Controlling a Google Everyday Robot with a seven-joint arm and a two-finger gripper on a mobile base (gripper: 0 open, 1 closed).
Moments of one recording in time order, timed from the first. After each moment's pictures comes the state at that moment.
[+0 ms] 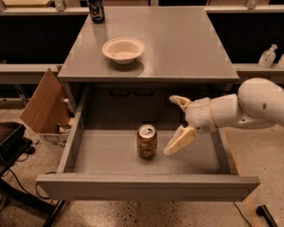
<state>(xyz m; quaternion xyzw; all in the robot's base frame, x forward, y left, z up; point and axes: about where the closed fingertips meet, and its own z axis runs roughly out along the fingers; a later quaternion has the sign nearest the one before) 0.536 -0.083 0.749 -0.58 0.66 0.27 0.40</state>
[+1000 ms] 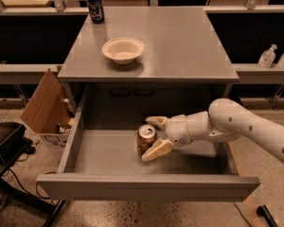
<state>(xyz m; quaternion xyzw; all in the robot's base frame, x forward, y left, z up) 0.543 -0.025 0.667 -0.57 0.64 0.35 0.39</state>
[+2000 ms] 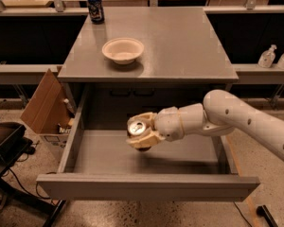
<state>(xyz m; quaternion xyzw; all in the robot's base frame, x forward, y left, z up) 0.512 0.022 0.732 -0.57 0.58 0.41 0.41</state>
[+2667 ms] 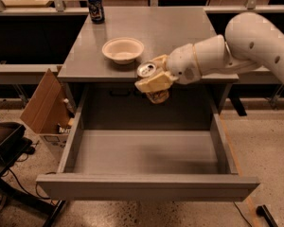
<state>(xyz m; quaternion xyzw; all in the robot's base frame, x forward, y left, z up) 0.575 -0.012 0.884 -0.56 0.64 0.33 0.40</state>
